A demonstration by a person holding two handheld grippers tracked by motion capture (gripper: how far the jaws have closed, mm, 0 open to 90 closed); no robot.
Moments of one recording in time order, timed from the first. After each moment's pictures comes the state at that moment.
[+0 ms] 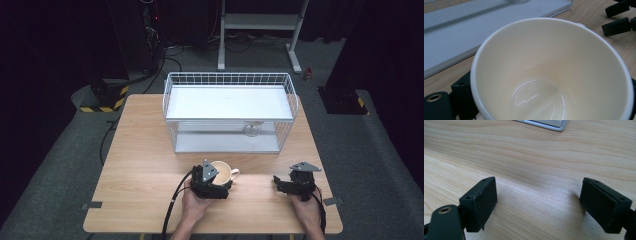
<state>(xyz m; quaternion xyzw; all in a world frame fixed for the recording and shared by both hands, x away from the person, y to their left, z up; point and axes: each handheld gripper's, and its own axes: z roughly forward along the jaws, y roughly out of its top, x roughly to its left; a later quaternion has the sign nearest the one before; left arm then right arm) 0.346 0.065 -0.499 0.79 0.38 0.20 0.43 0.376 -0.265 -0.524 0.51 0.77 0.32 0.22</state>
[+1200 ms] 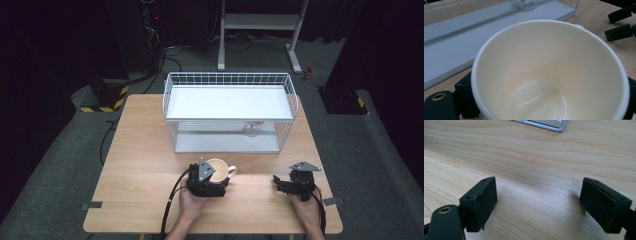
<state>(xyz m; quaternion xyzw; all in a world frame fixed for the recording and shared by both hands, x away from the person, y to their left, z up) 0.346 0.074 -0.489 0.78 0.39 0.22 0.44 0.377 -0.264 -0.524 0.51 0.77 0.32 0.22</state>
